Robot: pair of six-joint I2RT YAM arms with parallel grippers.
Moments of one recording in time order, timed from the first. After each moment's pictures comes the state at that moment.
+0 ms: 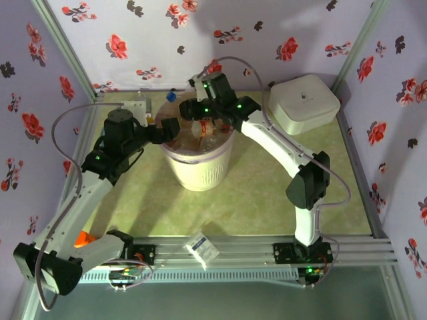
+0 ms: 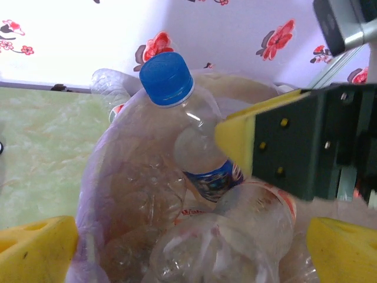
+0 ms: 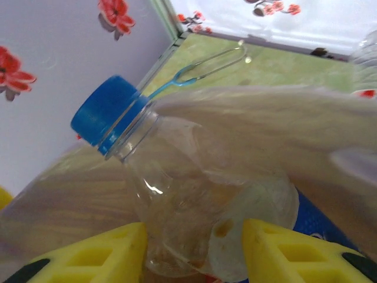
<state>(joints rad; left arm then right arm) -0.41 1.07 1.10 -0.37 0.12 -0.38 0.75 1.93 1.98 -0.60 -0.20 0.32</state>
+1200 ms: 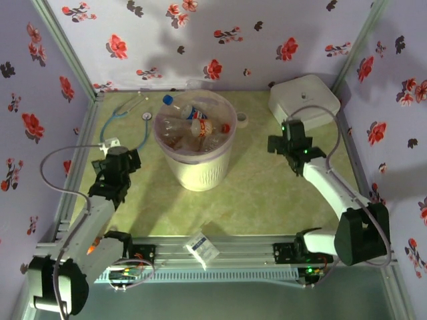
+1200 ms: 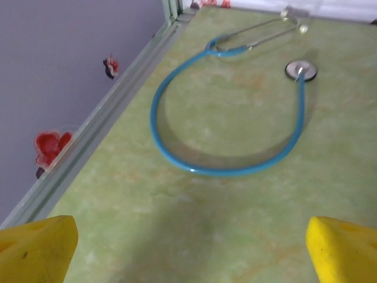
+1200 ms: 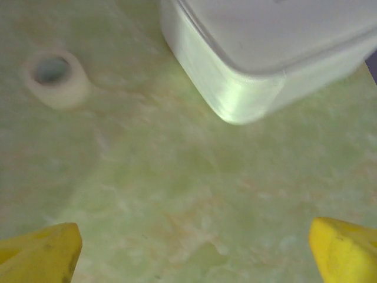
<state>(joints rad) -0.21 0.93 0.52 -0.19 -0.56 -0.24 0.27 1.27 0.83 -0.33 0.34 0.18</state>
